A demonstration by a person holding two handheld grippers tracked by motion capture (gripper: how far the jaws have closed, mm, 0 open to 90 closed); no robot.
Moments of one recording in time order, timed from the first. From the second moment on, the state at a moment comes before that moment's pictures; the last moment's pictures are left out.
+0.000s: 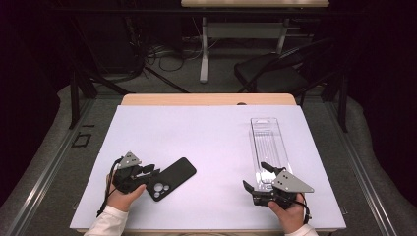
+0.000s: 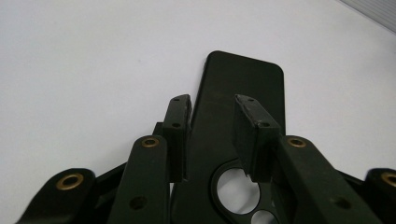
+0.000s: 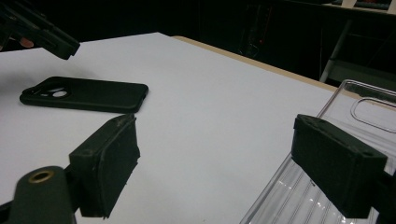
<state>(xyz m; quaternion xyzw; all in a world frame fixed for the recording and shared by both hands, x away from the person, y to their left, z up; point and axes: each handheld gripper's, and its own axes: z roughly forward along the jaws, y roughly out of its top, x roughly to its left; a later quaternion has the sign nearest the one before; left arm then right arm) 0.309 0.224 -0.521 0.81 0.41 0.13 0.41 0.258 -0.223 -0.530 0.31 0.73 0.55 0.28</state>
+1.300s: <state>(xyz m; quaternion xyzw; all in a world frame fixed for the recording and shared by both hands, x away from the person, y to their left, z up) 0.307 0.218 -0.519 0.81 0.38 0.14 0.43 0.258 -0.222 -0.531 0.31 0.73 0.54 0.28</state>
